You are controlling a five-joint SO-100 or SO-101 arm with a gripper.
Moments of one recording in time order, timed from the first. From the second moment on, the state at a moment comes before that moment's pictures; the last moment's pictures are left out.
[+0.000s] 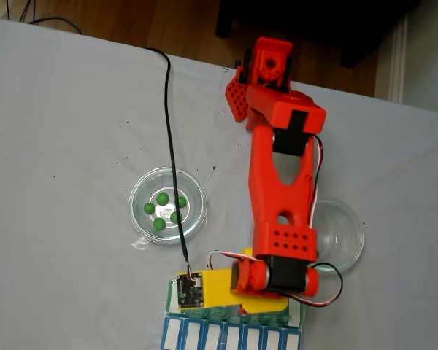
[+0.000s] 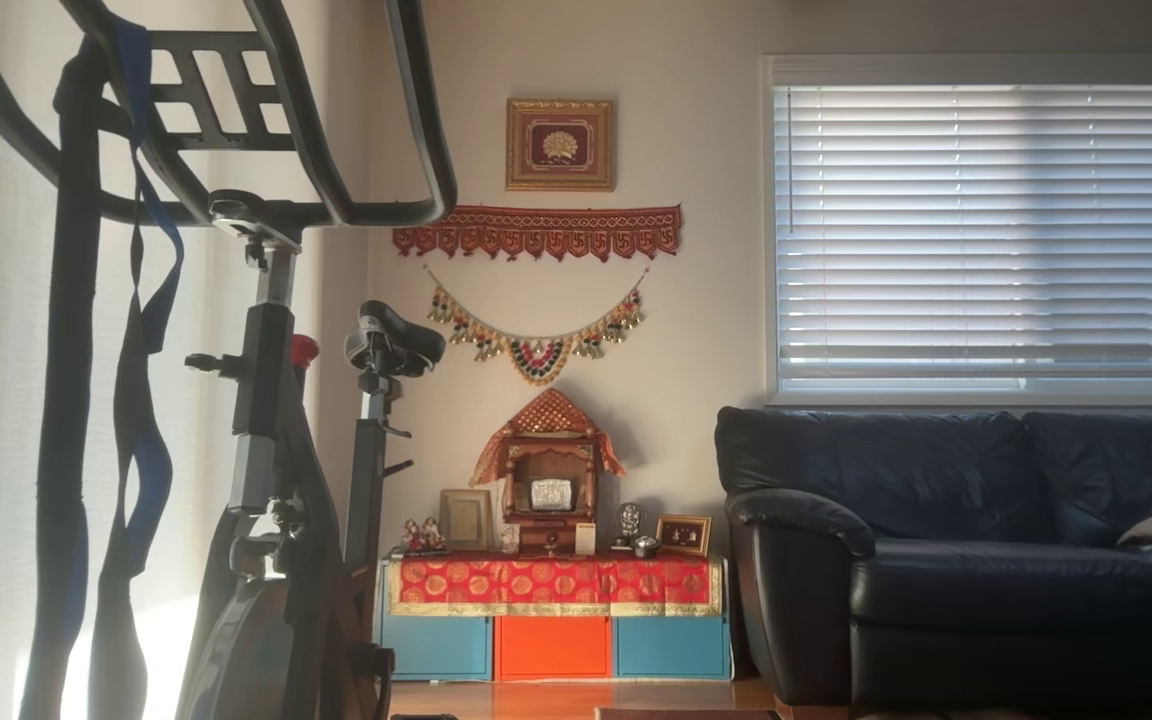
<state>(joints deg) -2.9 78.0 50.7 91.4 -9.7</state>
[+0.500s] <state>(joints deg) -8.7 86.6 61.6 88.7 -12.1</state>
